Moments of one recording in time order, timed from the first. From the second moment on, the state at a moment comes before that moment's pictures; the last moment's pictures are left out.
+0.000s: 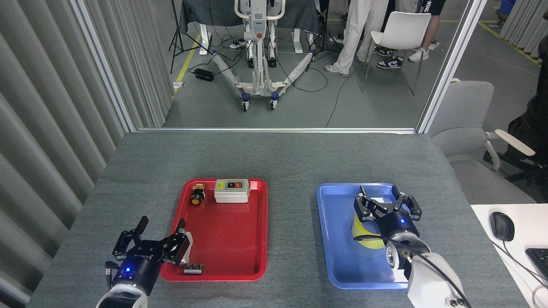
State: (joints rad) left arm -0.09 0.12 0.03 -1.43 -1.33 -0.18 0.06; right arm -0.43 -0.25 0.37 -1.04 1.09 0.13 -0.10
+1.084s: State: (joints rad) left arm -0.09 0.12 0.07 -1.40 -1.21 -0.16 0.17; right arm 0.13 -0.16 -0.07 -1.53 1.30 -0.01 -0.16
